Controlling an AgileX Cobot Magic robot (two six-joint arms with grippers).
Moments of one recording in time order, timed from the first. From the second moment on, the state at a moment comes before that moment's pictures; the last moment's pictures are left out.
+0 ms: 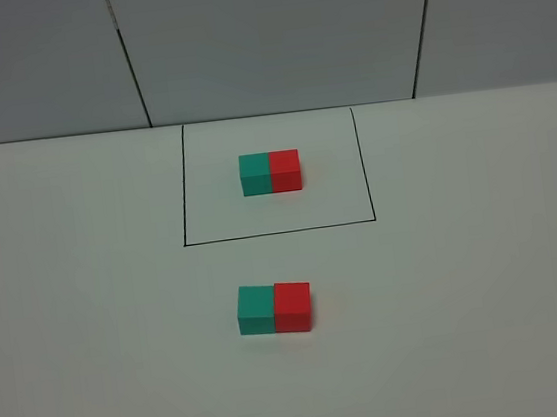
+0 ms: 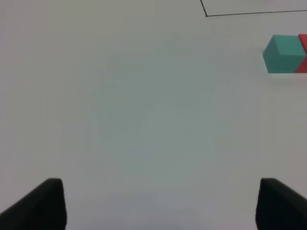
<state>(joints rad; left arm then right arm) -0.04 0.00 -0.46 -0.12 1.07 0.07 -0.01 0.04 -0.50 -0.17 1.06 0.19</state>
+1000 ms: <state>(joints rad) -0.04 0.00 -0.46 -0.12 1.07 0.07 -0.01 0.04 -0.50 -0.17 1.06 0.19</state>
